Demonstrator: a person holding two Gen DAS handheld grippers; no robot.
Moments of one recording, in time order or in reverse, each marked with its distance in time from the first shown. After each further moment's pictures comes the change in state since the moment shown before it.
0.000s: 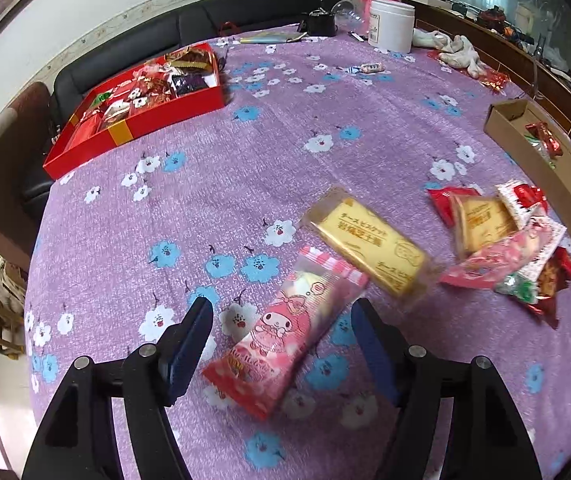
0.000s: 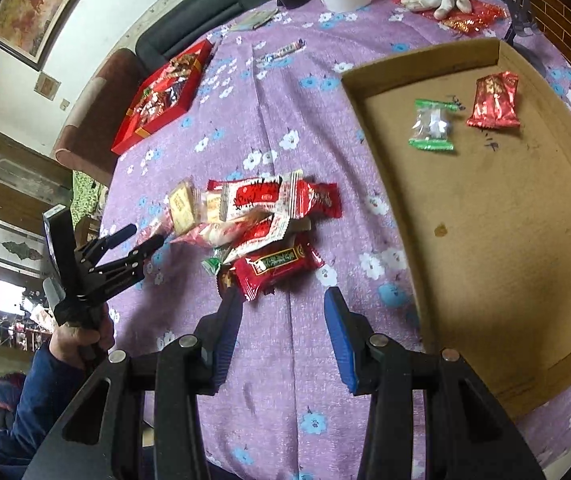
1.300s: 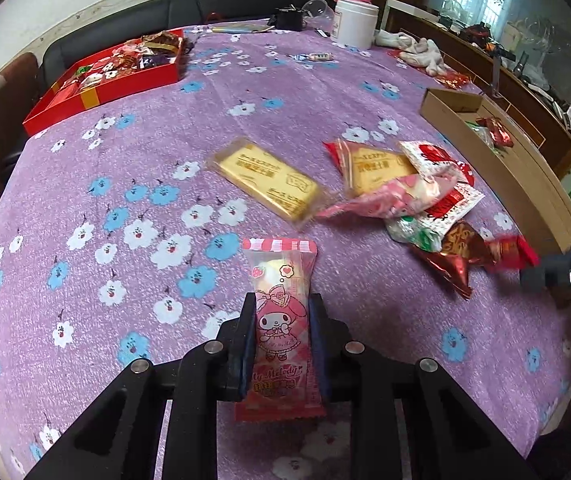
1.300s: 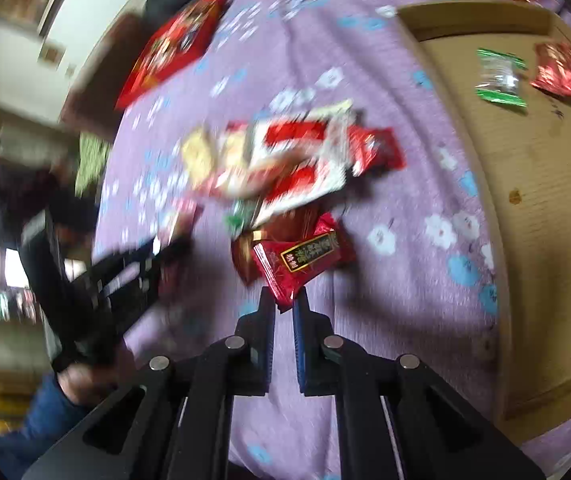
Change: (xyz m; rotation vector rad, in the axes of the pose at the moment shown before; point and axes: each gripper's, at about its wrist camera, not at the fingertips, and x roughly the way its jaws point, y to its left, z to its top) left arm -0.029 -0.055 -0.041 -0.079 0.001 -0.129; right arm 0.043 0.026 -0.023 -0.113 0.177 0.008
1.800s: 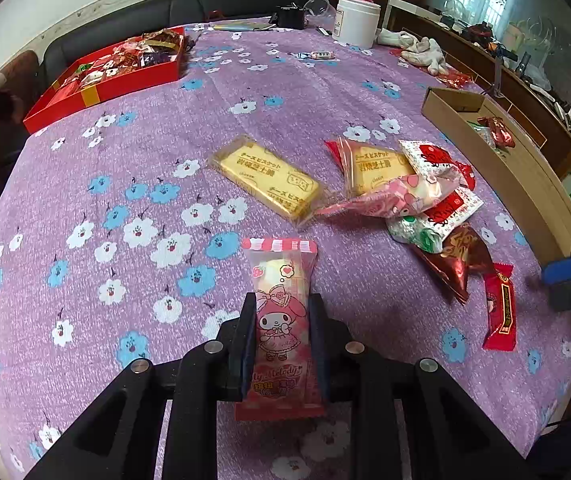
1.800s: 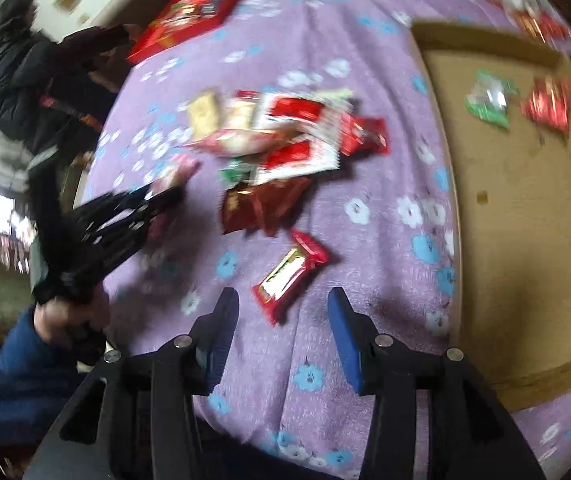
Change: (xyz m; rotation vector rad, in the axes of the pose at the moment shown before) left arm 0.002 0.001 0.003 -0.005 0.005 0.005; right arm -0.009 -0.011 -0.005 -0.007 0.056 -0.046
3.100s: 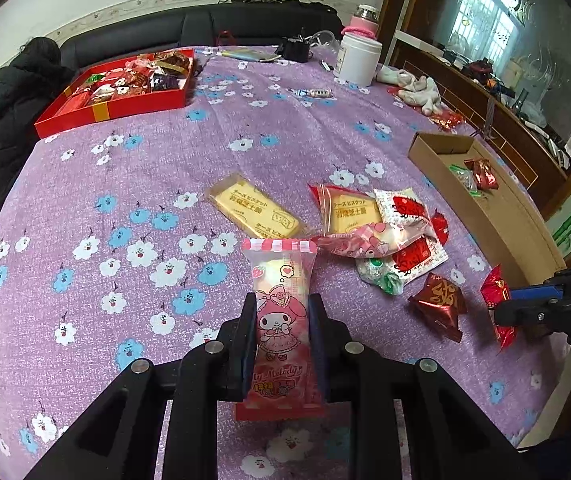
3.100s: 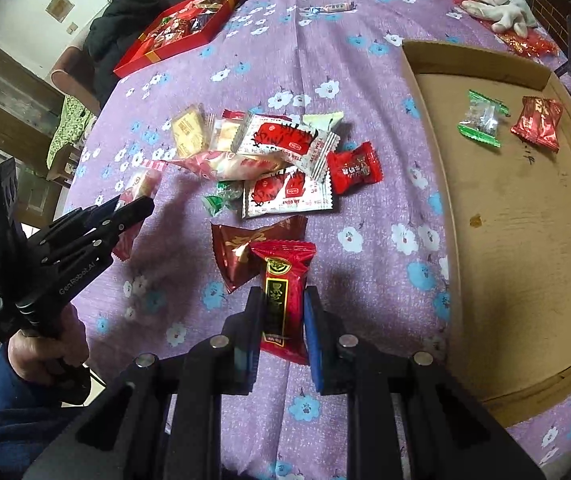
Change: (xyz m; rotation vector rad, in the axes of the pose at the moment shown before) left arm -0.028 -0.004 0.006 -0.080 -0.097 -0.045; right arm -0.015 0.011 0.001 -0.080 -0.115 -0.086
